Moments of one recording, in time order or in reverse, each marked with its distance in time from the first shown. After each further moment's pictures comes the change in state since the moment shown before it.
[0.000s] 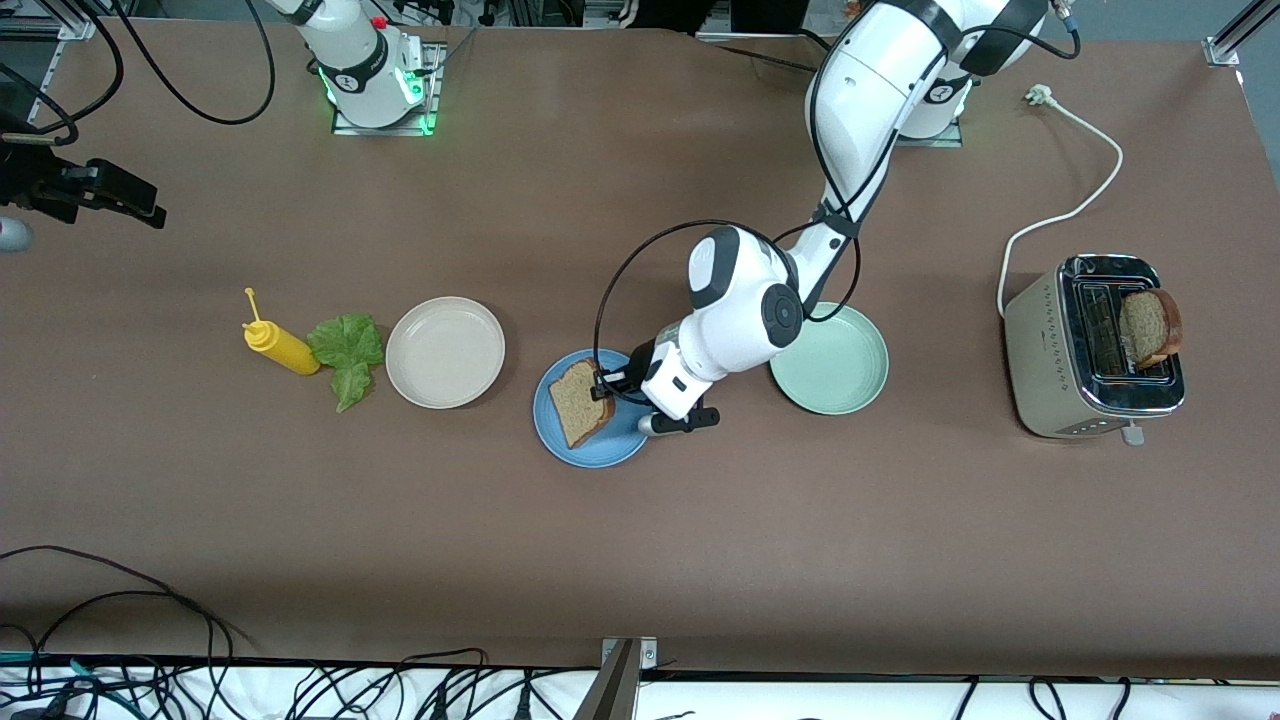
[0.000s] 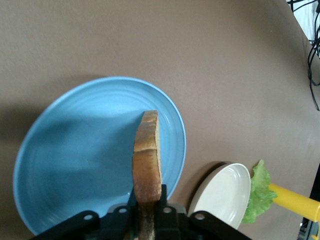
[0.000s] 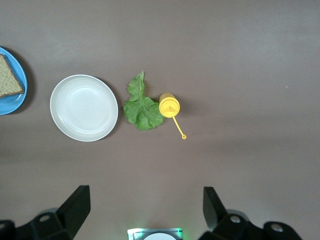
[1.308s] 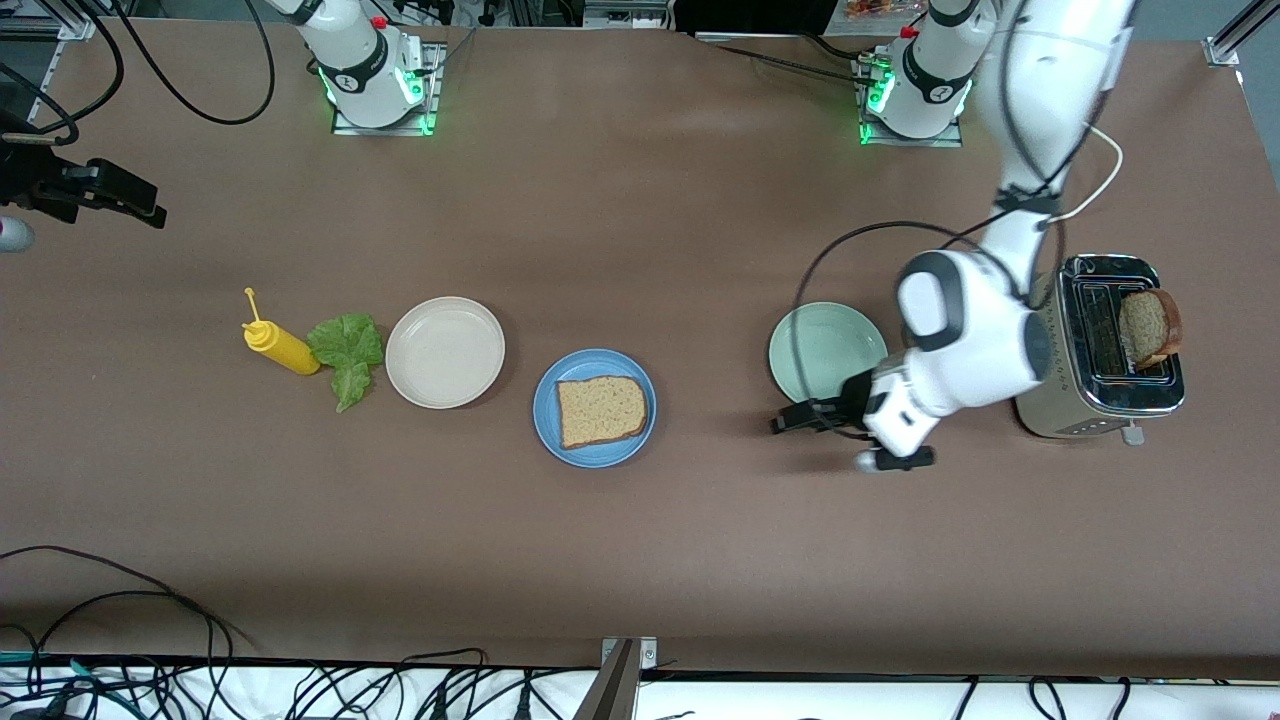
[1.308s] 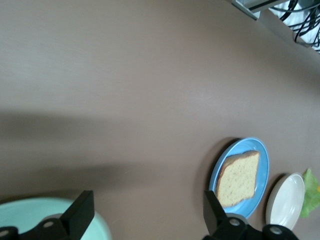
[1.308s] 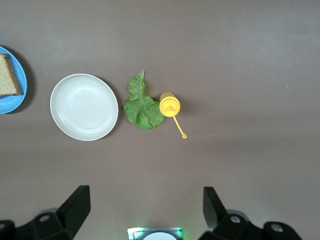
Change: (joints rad) left arm 0.306 -0.307 0.129 -0.358 0.007 -0.219 0.393; right arm 0.000 0.000 0.001 0.000 0.000 -0.002 0.000
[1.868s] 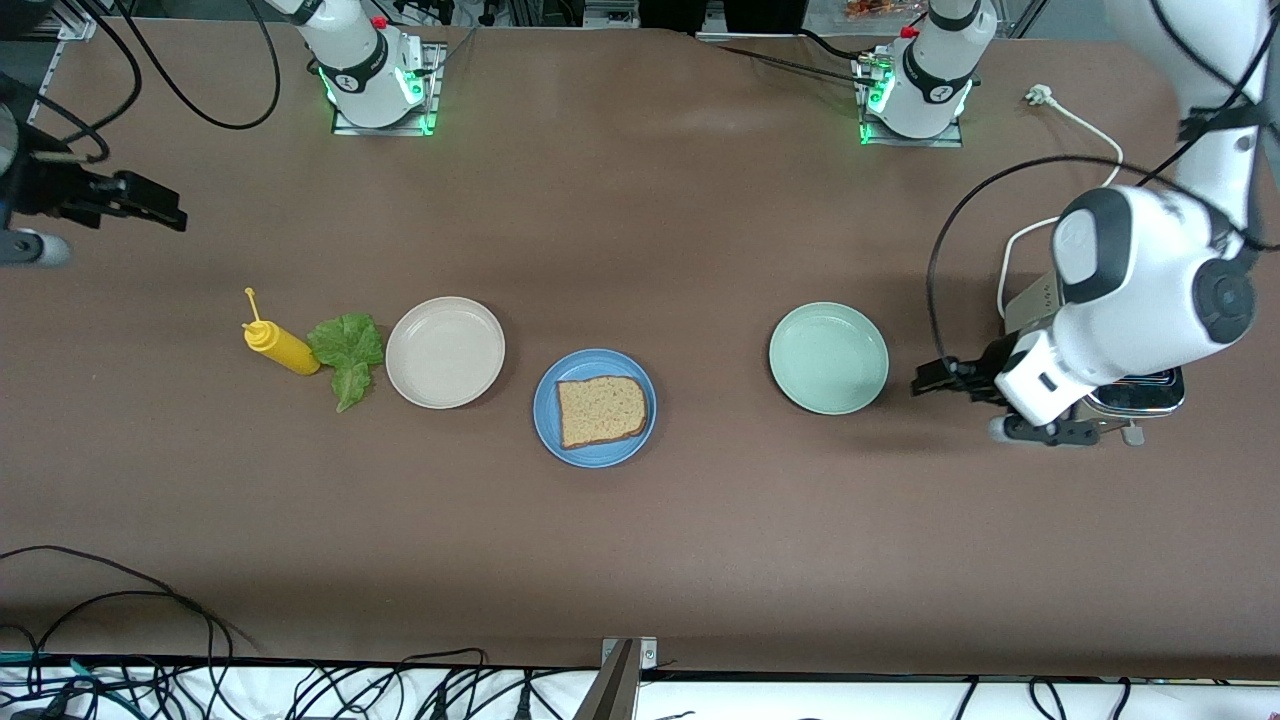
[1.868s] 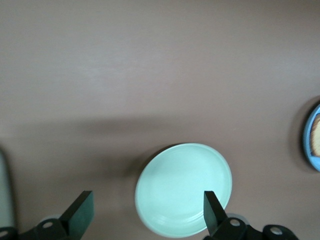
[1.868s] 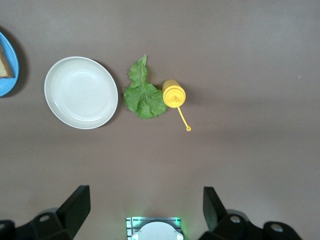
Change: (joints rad) left arm 0.177 -0.233 0.003 -0.017 0.549 -0.315 -0.046; right arm 0.007 0.047 0.006 -0.006 0.001 -0.029 -0.018
